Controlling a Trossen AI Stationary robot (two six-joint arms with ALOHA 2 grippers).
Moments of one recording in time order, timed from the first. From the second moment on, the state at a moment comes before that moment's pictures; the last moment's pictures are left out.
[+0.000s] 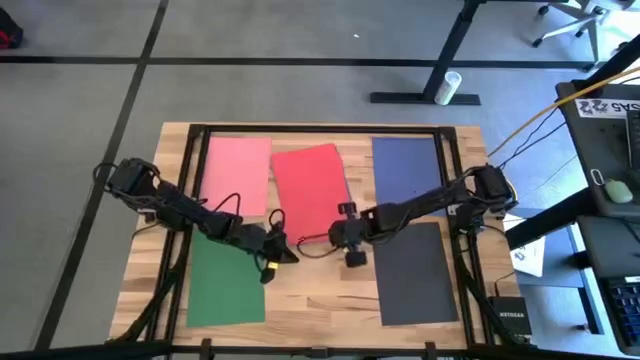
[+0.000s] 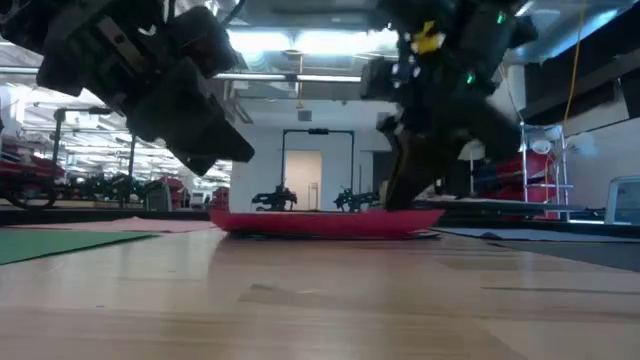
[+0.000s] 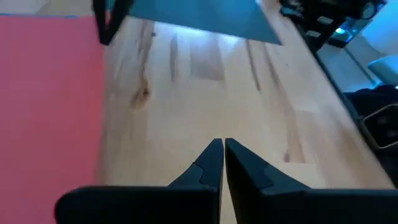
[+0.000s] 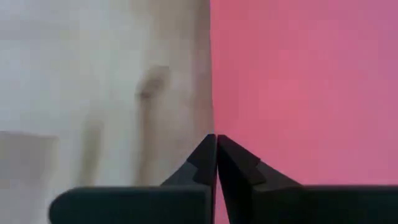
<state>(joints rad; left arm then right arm) -0.36 1.56 0.52 0.62 -0.09 -0.35 0.23 1.80 1.11 -0.47 0.15 -0.01</state>
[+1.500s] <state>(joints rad) -0.45 1.31 0.52 0.57 -0.14 -0.33 0.50 2.01 1.21 -0.32 0.22 0.48</state>
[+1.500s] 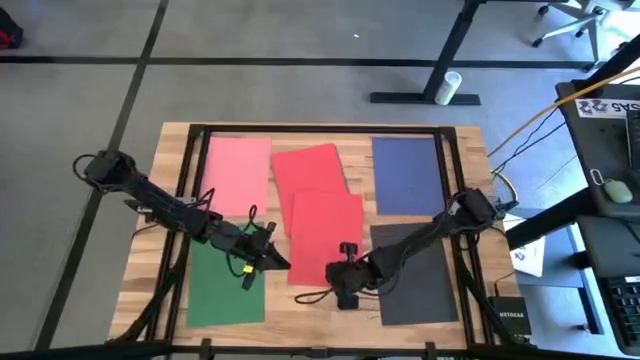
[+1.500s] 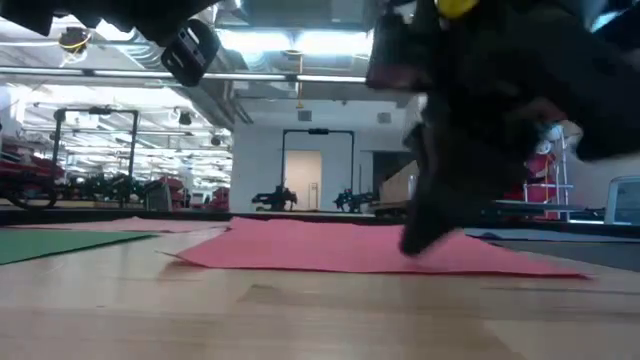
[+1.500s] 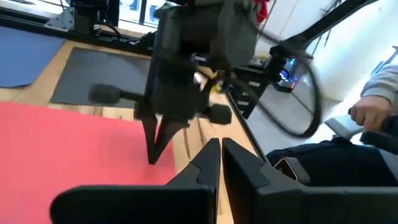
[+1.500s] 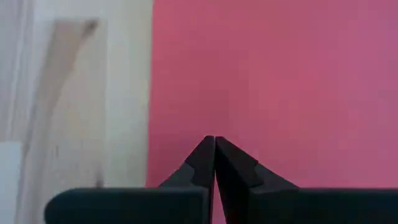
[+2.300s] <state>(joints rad) -0.45 1.31 0.52 0.51 -0.14 -0.36 0.60 2.03 1.41 -0.49 0.28 0.52</state>
